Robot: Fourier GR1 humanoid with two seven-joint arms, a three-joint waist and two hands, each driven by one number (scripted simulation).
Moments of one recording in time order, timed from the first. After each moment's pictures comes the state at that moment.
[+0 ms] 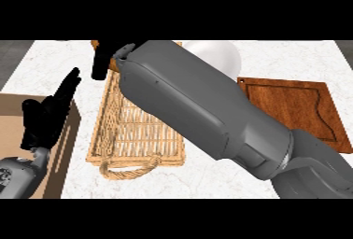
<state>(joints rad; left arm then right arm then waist) -0.25 0.58 -0.30 -1.55 0.26 0.33 0.21 -1.55 0.00 0.63 -0.71 0.28 -0.14 0.88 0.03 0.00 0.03</state>
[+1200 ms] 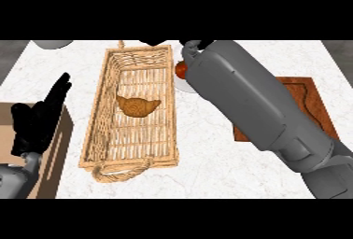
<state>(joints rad) -0.20 0.60 -0.27 -1.55 0.28 0.33 0.20 -1.31 -0.15 0.48 -0.88 0.33 -0.62 0.82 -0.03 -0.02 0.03</state>
